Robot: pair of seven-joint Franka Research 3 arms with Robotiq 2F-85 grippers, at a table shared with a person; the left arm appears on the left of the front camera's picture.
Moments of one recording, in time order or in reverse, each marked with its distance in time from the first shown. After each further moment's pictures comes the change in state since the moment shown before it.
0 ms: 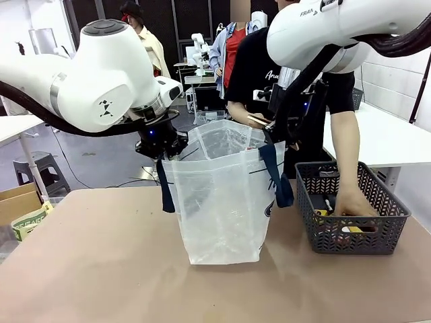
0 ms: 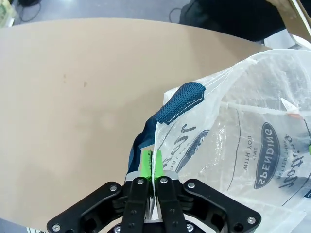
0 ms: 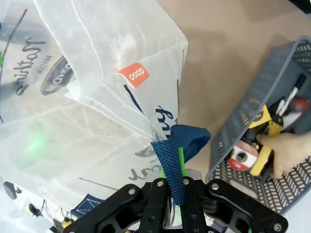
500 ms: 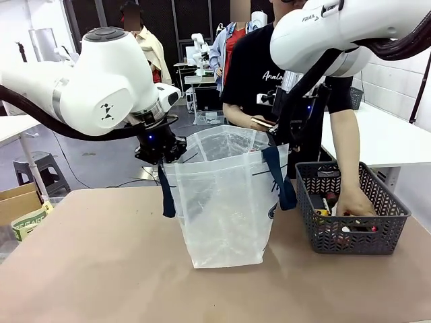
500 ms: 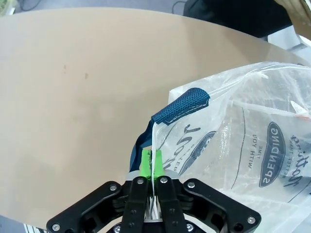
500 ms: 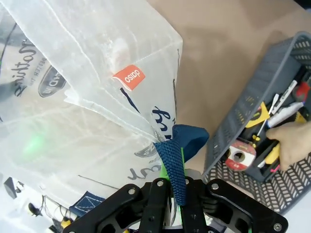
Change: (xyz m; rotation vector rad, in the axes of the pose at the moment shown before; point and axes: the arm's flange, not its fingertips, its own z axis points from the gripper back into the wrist) left arm 0.000 0.007 -0.015 0.006 0.036 0.027; right arm 0.001 -0.013 -0.007 0.002 0.006 -0.003
